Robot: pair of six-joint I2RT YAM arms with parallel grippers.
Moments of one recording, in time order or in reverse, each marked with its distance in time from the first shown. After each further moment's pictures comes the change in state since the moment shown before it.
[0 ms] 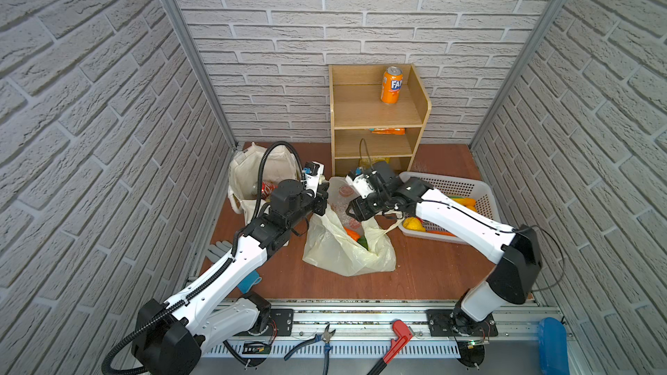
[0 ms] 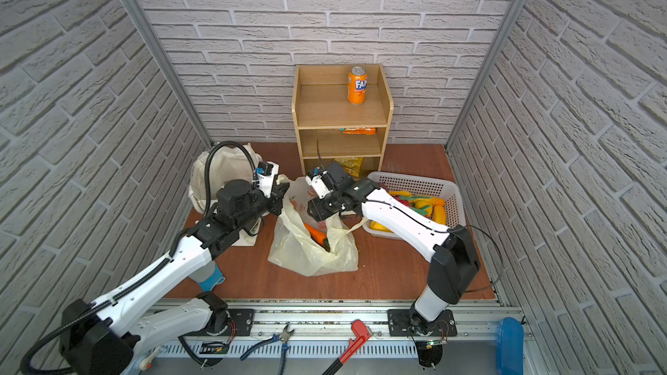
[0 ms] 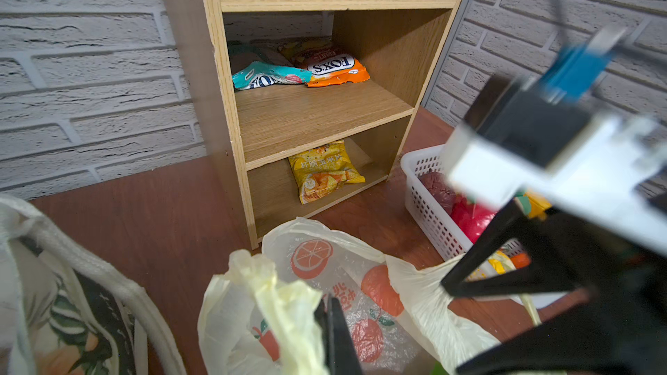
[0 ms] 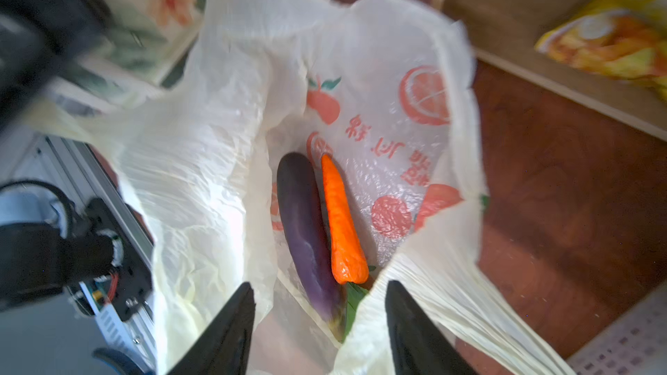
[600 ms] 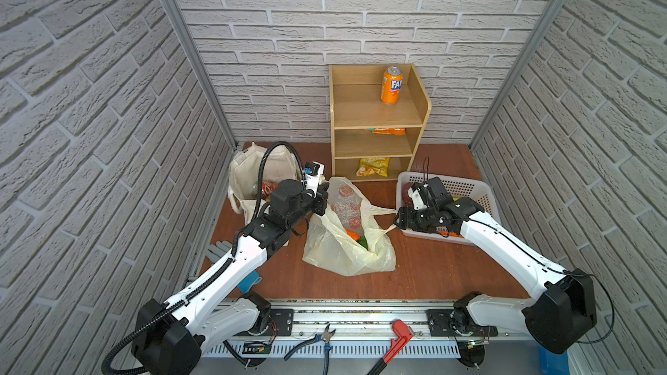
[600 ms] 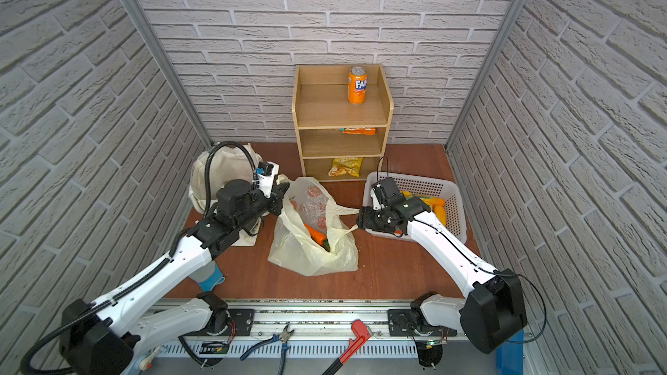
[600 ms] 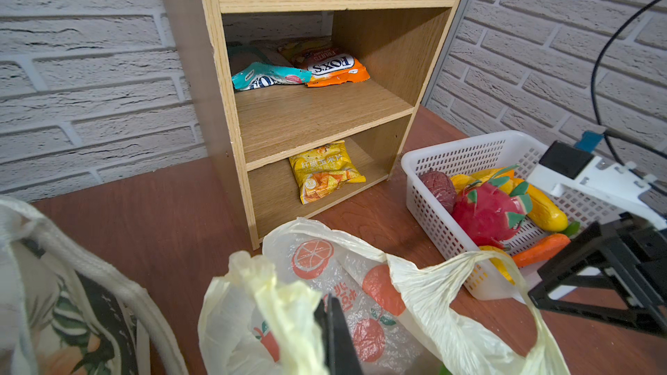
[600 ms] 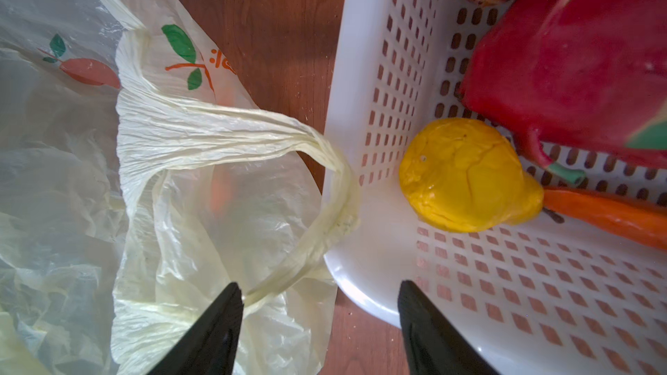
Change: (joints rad) left arm 0.000 0.000 0.000 0.000 0.000 0.009; right arm -0.257 -0.262 -0.421 -0.081 0.003 0.298
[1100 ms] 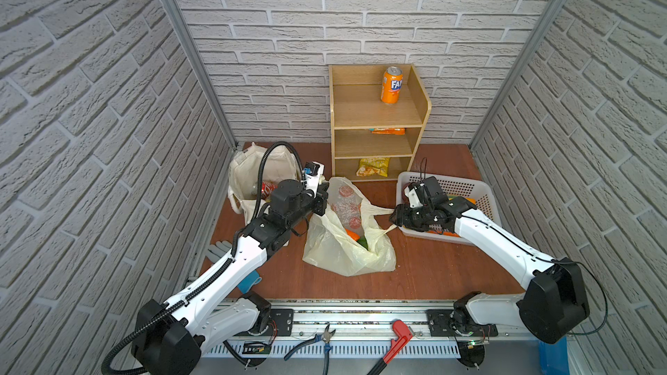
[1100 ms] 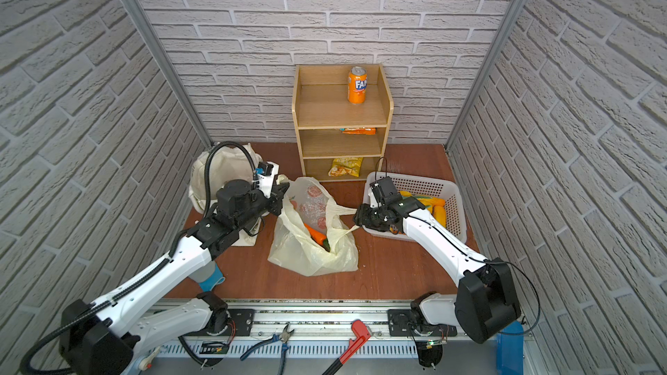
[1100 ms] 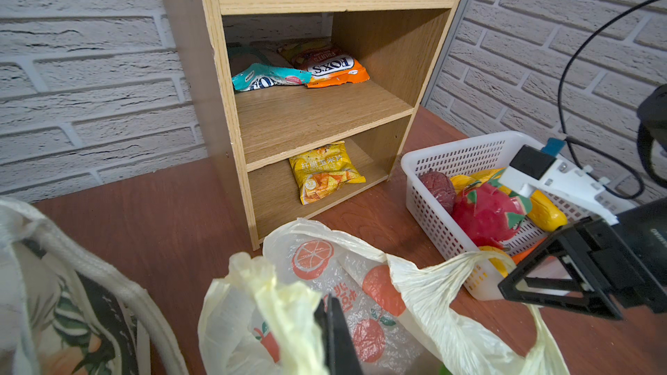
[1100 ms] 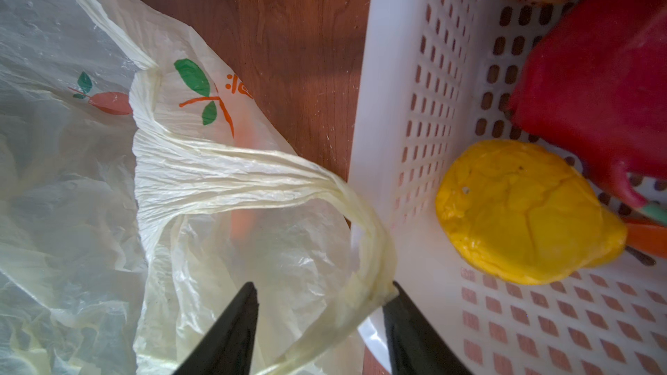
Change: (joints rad) left arm 0.000 -0.002 0.000 0.000 0.000 0.000; right arm -0.019 0.071 -0.012 0.122 -0.065 0.055
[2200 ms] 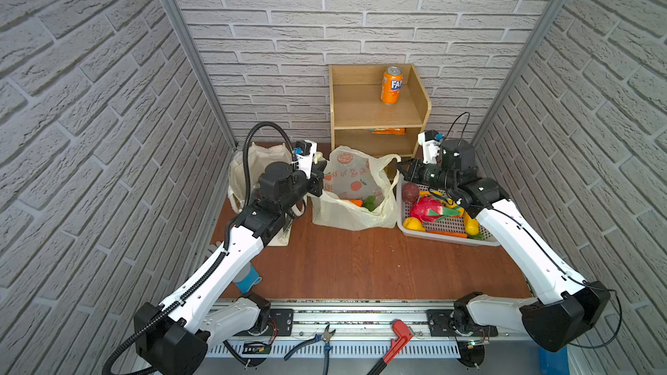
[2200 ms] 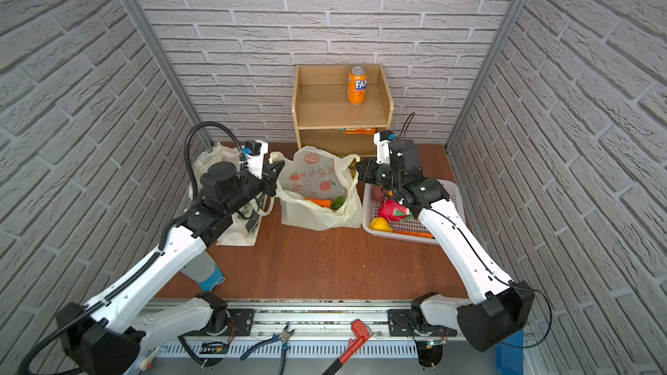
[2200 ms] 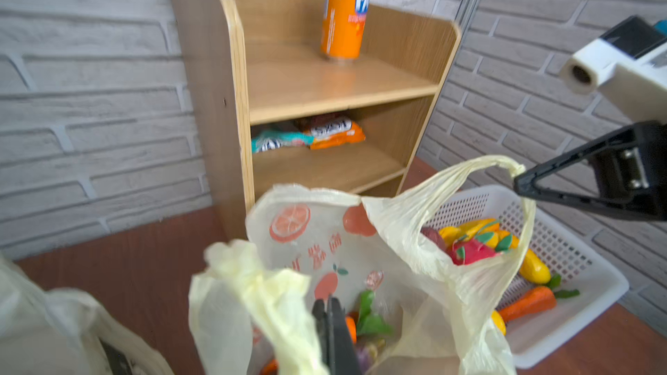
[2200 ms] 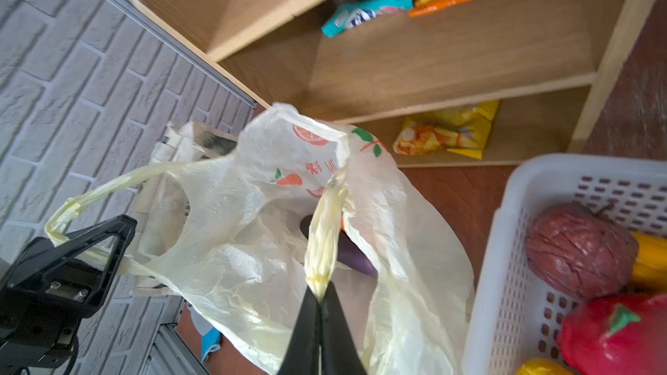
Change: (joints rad) left arm 0.077 0.039 0.101 0.008 0.084 -0.029; right arm -0.068 -0.049 0.290 0.179 -0.051 -0.055
